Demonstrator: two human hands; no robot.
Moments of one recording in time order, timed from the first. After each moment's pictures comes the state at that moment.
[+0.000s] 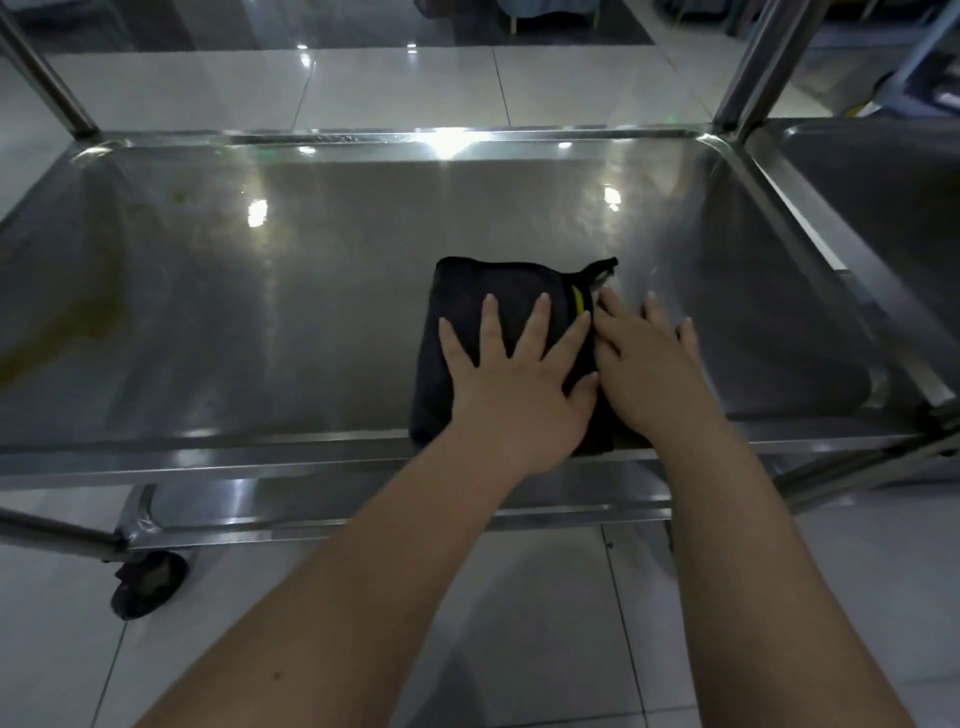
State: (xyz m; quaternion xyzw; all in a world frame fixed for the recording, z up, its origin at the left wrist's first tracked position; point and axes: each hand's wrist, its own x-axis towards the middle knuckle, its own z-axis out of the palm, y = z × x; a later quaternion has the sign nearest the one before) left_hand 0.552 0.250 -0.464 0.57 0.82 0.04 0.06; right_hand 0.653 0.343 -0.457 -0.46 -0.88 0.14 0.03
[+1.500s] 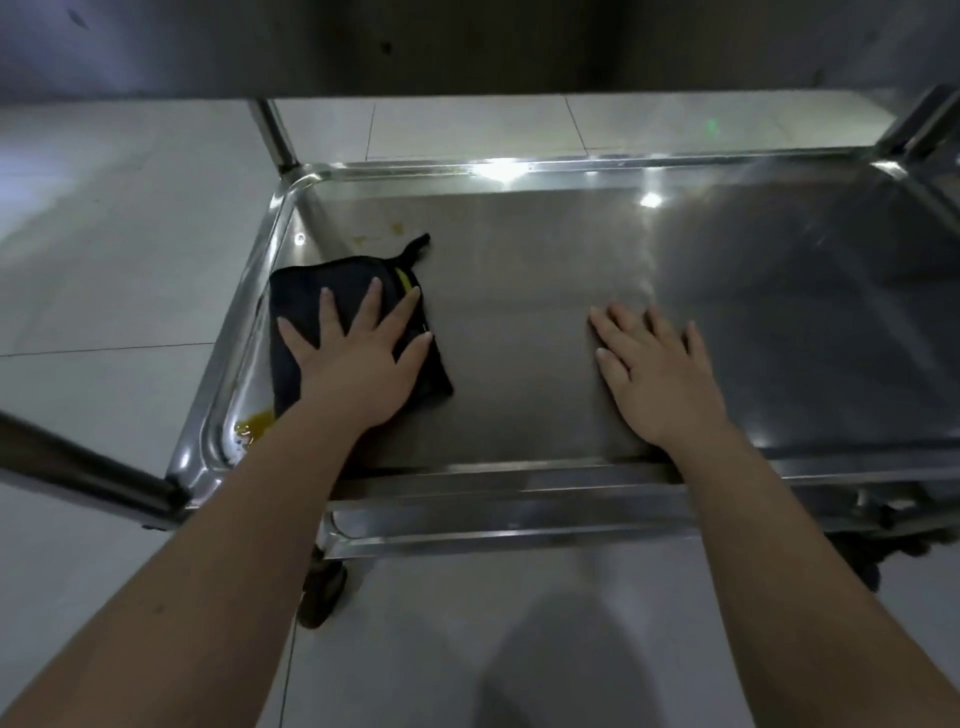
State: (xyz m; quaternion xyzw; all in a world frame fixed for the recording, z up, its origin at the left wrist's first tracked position) left_hand 0.201 0.079 -0.464 0.44 0.90 0.02 0.06; right_hand 0.457 0.235 -0.463 -0.43 -0.90 0.09 0.02
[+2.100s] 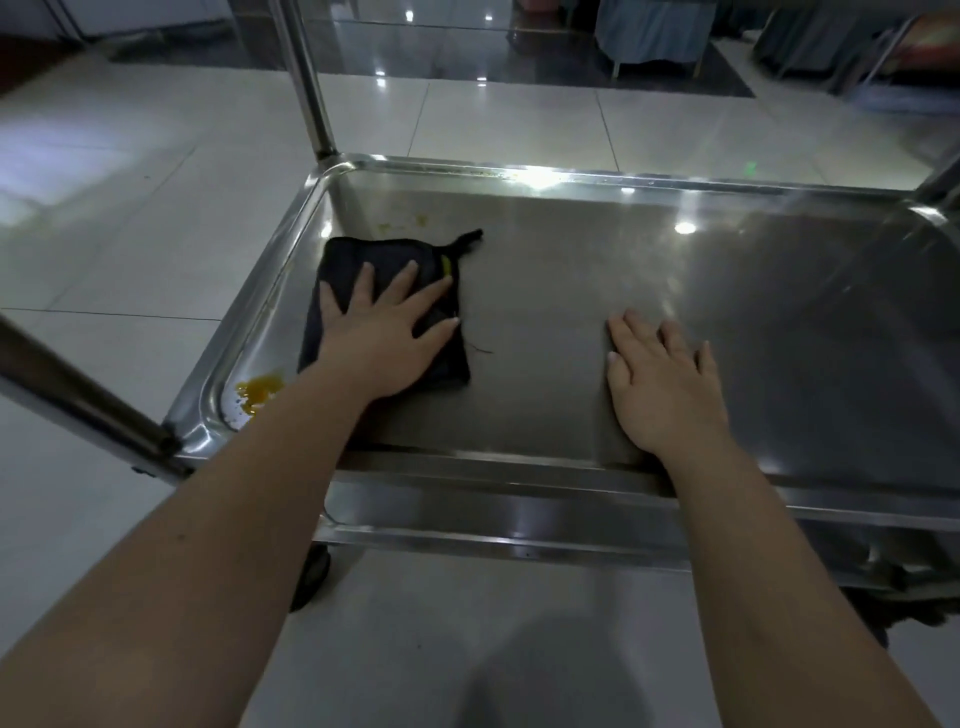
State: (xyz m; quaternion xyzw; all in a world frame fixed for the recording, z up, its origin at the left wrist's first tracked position) left_hand 0.205 0.097 -0.468 0.46 0.88 0.04 0.03; right_hand 0.454 0.238 -0.467 -0.45 -0.89 0.08 0.02
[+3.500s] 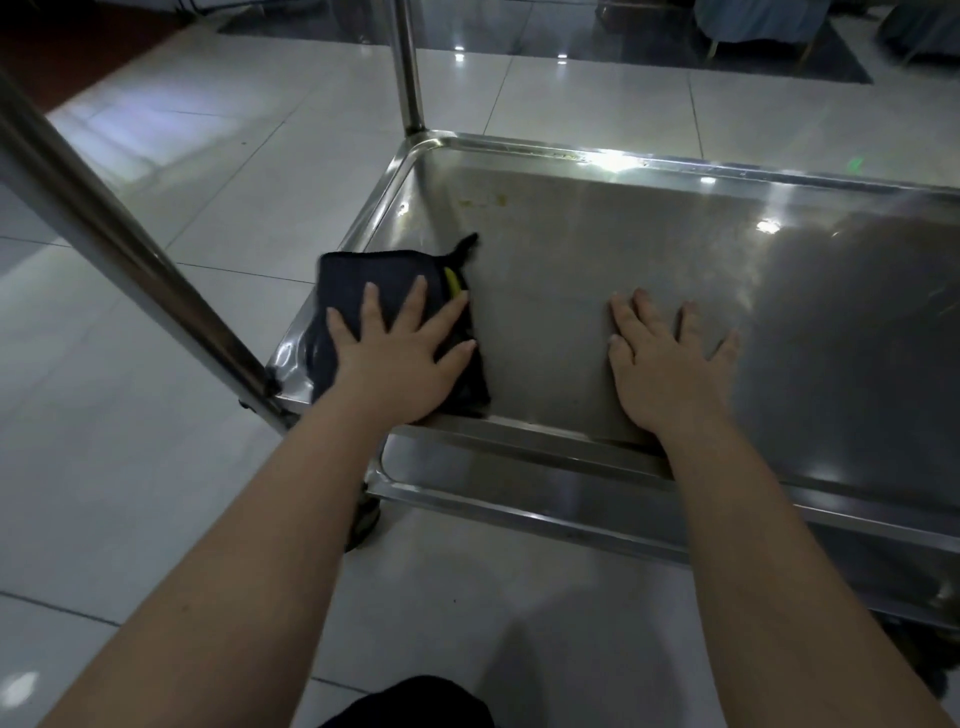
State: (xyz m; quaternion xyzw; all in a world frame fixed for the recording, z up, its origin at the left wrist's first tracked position) left_hand 0.230 0.014 -0.462 0.38 0.92 0.02 0.07; right_hand 0.409 0.205 -0.468 -0.41 -0.91 0.06 -0.01
